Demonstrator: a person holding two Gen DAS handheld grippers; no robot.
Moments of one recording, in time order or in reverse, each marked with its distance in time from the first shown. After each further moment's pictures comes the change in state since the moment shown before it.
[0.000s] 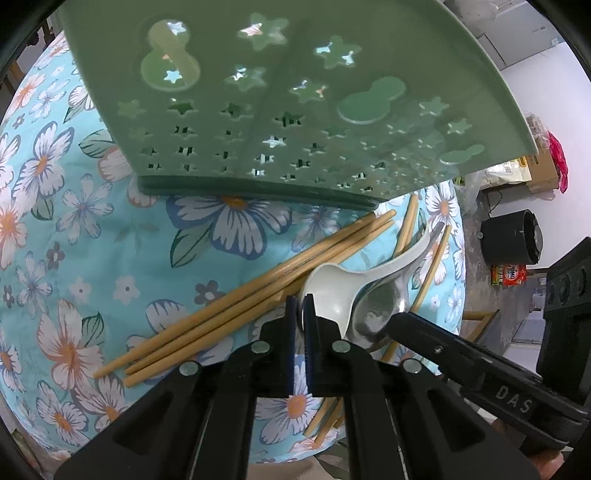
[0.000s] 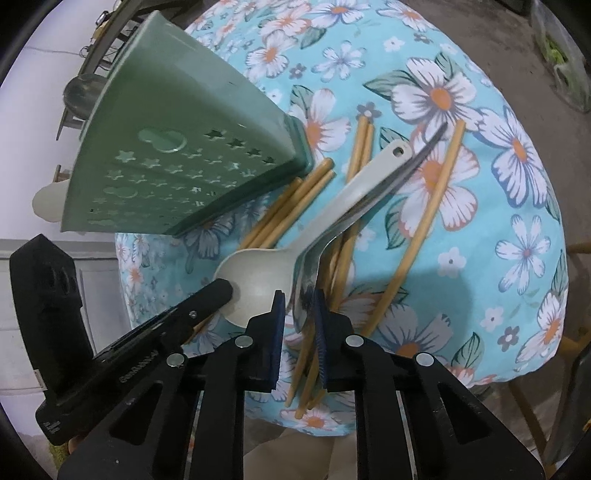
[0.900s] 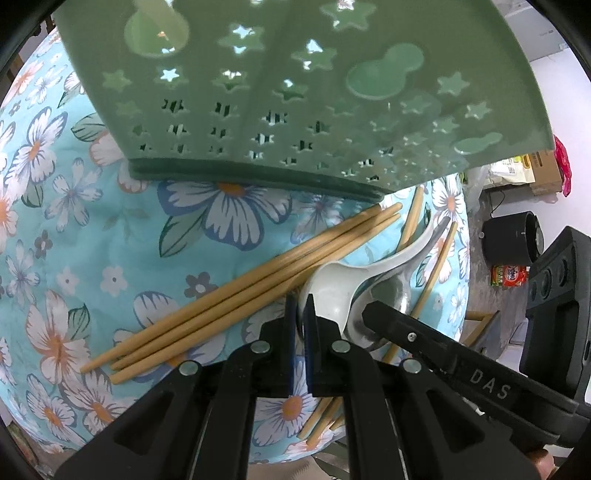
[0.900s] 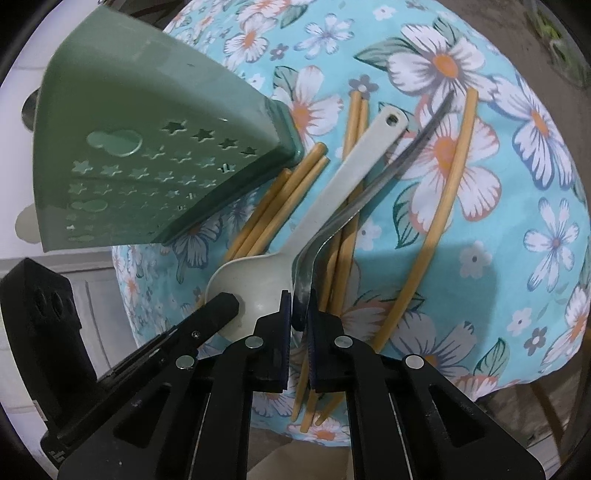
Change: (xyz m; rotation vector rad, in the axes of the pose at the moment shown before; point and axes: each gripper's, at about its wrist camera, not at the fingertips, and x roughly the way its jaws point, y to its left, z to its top) left arm 0.013 0.003 -0.002 -0.024 0.029 -0.002; right arm 0.037 -0.003 0.005 0.085 0.038 0.037
